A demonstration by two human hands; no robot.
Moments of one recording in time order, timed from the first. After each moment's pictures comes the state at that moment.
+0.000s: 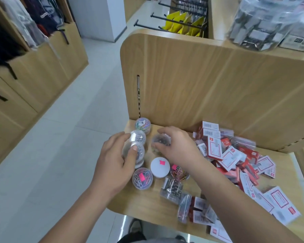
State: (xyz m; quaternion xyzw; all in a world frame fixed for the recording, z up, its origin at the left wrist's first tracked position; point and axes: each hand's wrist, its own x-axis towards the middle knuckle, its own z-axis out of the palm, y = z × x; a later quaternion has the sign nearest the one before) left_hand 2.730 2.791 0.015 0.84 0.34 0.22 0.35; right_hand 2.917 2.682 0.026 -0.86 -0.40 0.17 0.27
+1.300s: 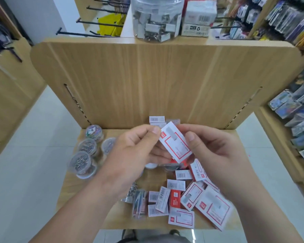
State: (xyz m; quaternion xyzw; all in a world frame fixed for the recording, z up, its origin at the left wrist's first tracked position) left_hand 2.843 2.653 0.122 0.63 0.19 0.07 0.75; right_hand 2.927 2.491 0.124 -0.69 -0.20 0.17 0.67
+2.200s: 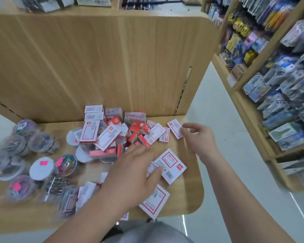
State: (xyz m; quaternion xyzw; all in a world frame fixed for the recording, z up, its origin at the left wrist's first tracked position) left_hand 2.901 2.511 0.028 0.96 0.04 0.08 0.26; right_hand 3.091 2.347 -0.033 -0.86 0.03 0.13 0.50
